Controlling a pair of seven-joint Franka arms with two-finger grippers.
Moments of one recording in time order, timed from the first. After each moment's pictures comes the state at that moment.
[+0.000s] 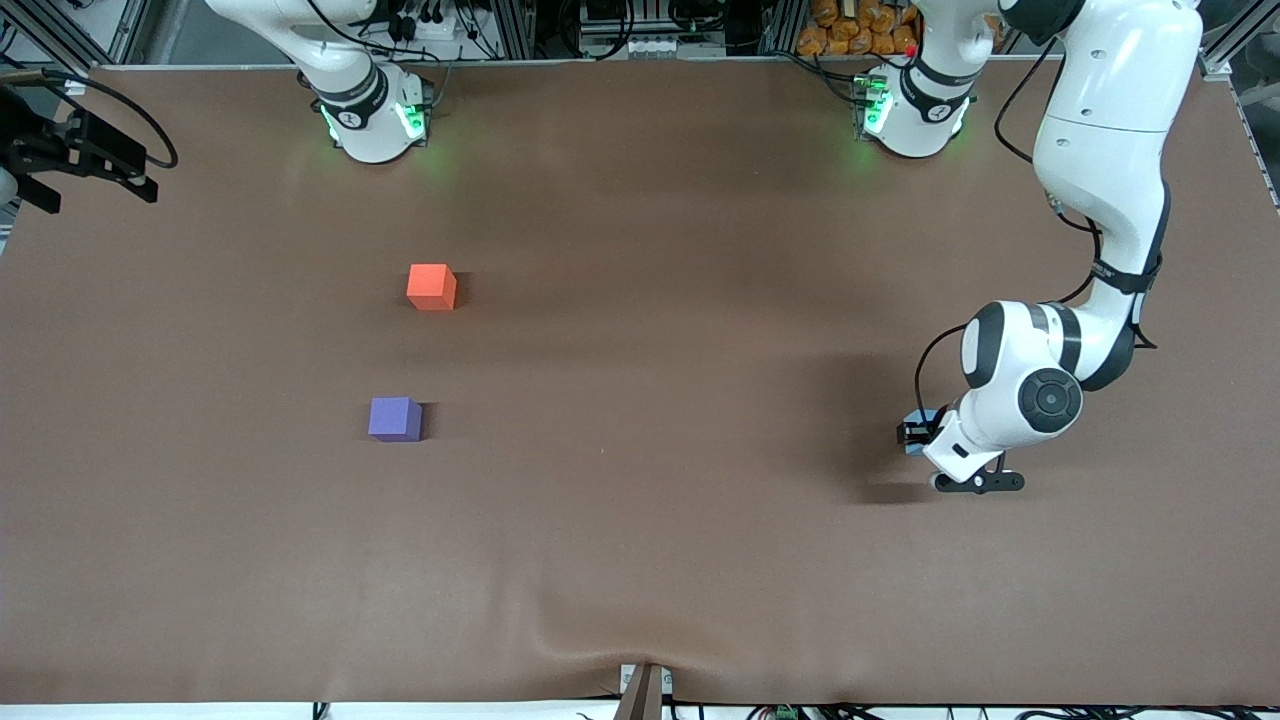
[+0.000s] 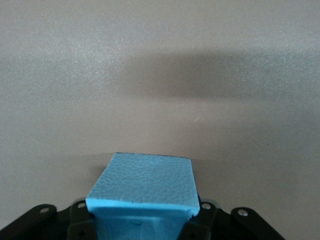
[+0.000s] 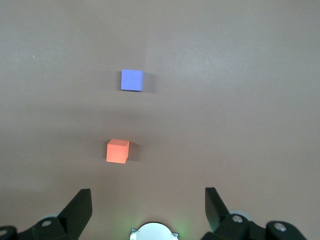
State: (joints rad) left arm -0.10 0.65 -0.03 -1.78 0.03 2.34 -0.15; right arm -0.03 -0.04 0.06 -1.42 0.02 1.32 -0.08
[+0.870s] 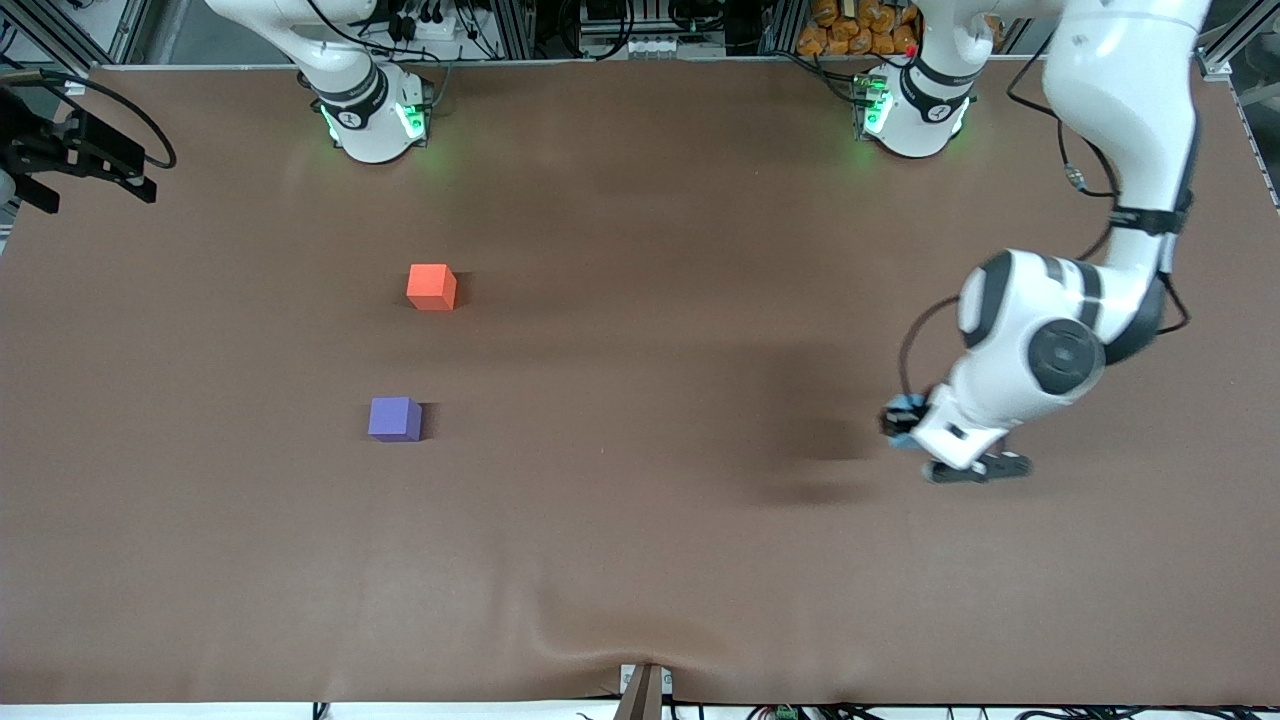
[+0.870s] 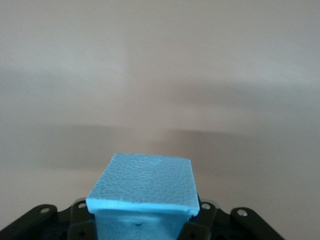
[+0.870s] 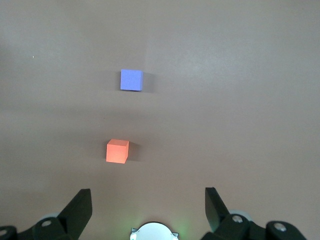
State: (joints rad) left arm -0.17 0.46 -0.15 -1.70 0.03 2.10 -0.42; right arm -0.03 -0.04 0.05 -1.42 0.02 1.32 -0.08
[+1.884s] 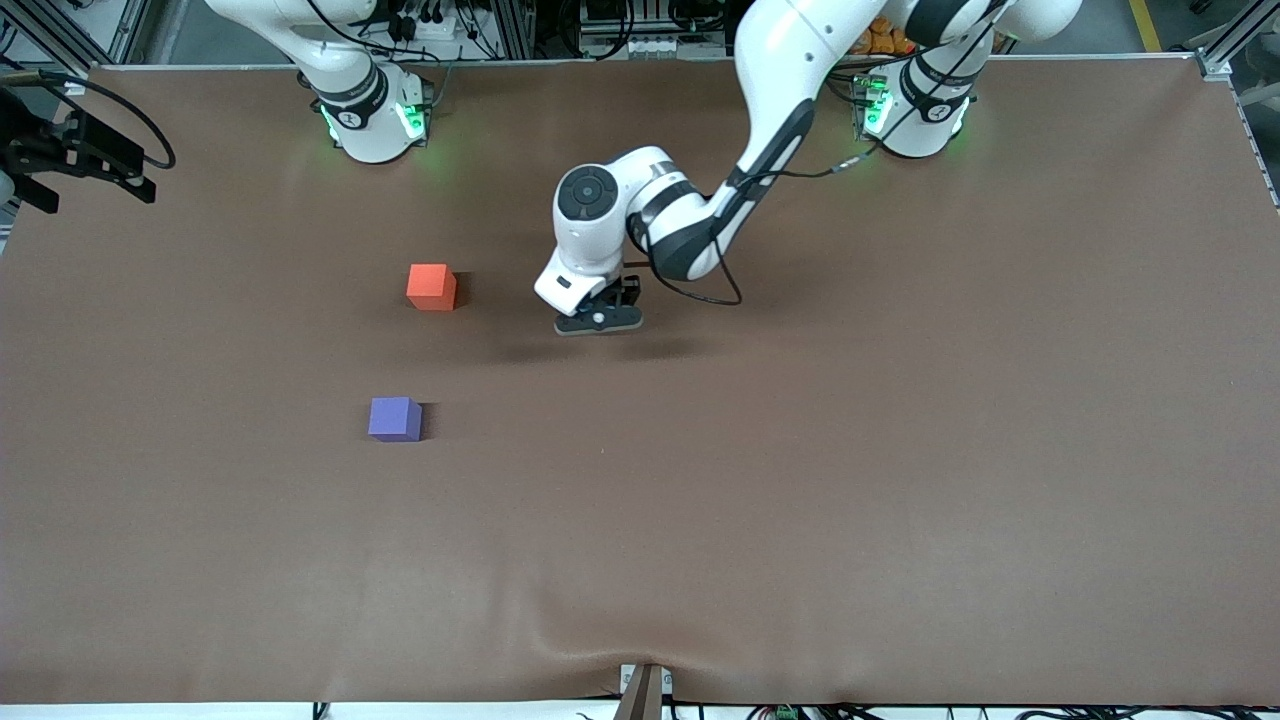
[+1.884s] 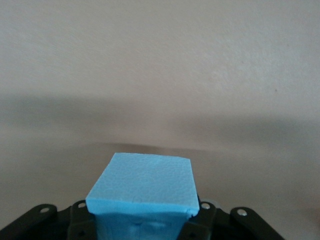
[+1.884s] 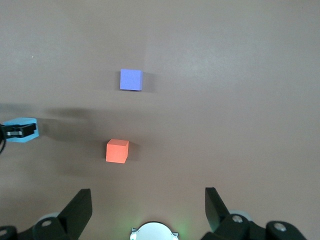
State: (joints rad) left arm -0.89 0.80 -0.12 -1.43 0.03 2.28 -1.11; right arm -0.03 -0.04 0.05 -1.42 0.02 1.32 -0.08
